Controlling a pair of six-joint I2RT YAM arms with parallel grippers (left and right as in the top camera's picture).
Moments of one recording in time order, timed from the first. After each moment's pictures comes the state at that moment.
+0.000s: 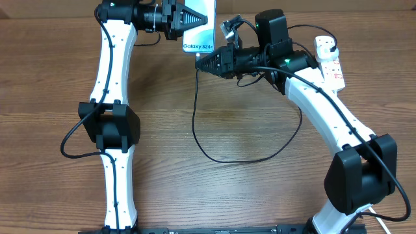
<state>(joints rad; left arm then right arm) -0.09 2.51 2.64 -1.11 1.53 -0.35 0.35 1.85 1.56 -0.34 -1.05 0.65</state>
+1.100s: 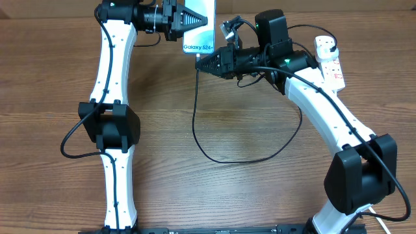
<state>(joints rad) -0.09 2.51 2.64 -1.13 1.50 -0.34 0.35 1.85 1.56 -0.35 -1.05 0.65</state>
